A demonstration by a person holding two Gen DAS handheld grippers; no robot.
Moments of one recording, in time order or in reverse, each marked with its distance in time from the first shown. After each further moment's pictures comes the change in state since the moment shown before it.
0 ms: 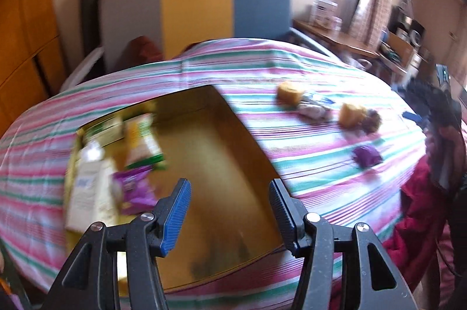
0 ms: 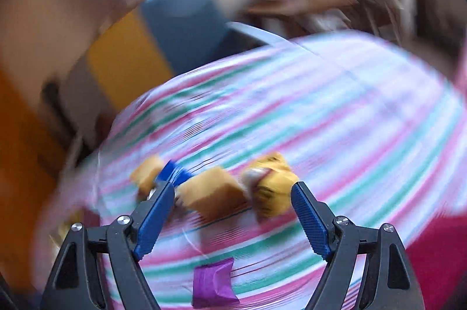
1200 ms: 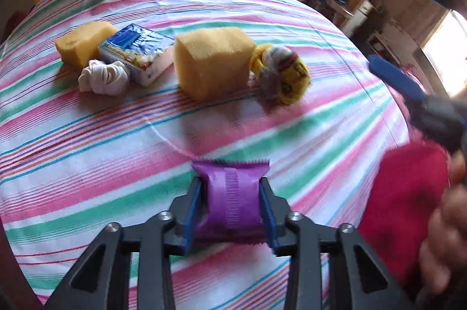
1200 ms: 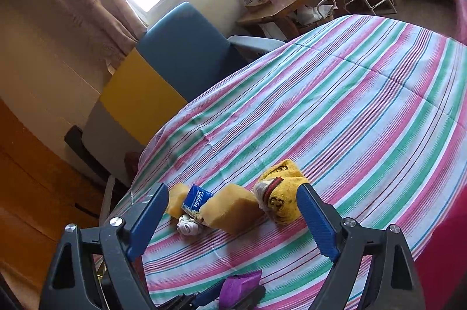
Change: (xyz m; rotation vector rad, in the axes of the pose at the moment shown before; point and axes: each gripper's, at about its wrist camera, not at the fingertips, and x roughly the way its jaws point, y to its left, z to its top) left arm 0.177 -0.218 0.037 0.104 0.318 -0.342; right arm -0.011 -0.017 0.004 0.119 -0.070 0.153
